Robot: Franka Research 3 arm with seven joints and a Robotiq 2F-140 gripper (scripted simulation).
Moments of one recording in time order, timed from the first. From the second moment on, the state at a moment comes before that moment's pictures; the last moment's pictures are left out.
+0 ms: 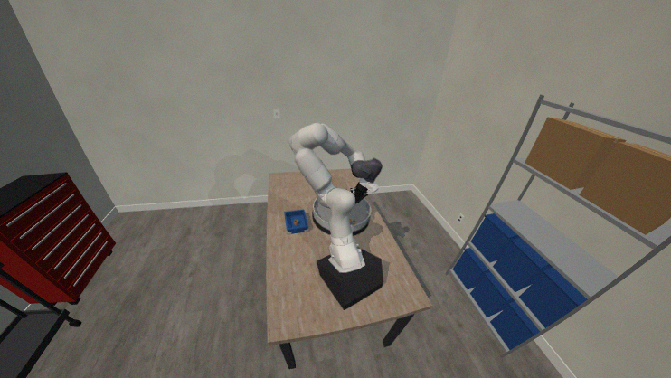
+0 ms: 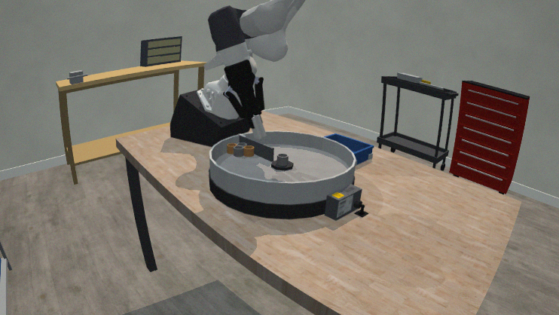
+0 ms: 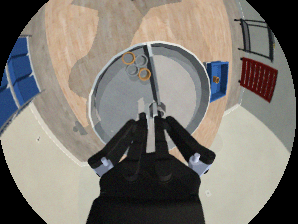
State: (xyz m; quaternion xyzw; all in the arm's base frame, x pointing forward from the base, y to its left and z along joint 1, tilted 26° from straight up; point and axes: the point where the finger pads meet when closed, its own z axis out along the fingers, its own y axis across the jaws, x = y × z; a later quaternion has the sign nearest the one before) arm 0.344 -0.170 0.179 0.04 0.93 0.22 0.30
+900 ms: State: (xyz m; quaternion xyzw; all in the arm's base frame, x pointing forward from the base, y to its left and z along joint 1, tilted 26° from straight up) arm 0.315 -0.171 0.163 -0.08 0.89 0.20 0.39
